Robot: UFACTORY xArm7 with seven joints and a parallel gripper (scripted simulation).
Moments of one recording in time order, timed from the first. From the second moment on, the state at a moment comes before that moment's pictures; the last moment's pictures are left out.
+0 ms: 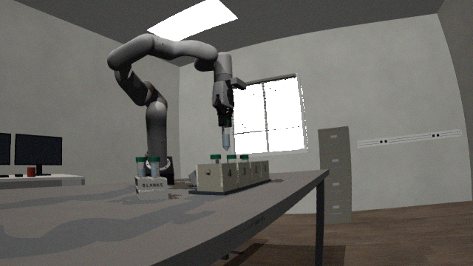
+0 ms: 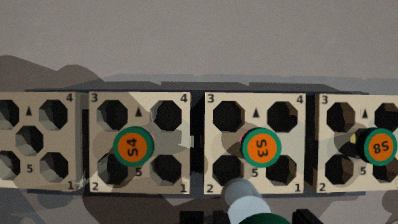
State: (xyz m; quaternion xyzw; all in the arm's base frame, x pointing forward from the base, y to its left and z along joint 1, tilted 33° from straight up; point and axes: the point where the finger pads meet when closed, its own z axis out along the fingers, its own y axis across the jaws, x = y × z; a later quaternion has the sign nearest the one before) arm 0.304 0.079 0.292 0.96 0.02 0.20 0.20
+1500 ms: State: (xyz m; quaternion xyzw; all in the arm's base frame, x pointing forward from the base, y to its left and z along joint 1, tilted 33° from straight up) arm 0.340 0.258 0.228 0.96 0.02 0.20 0.20
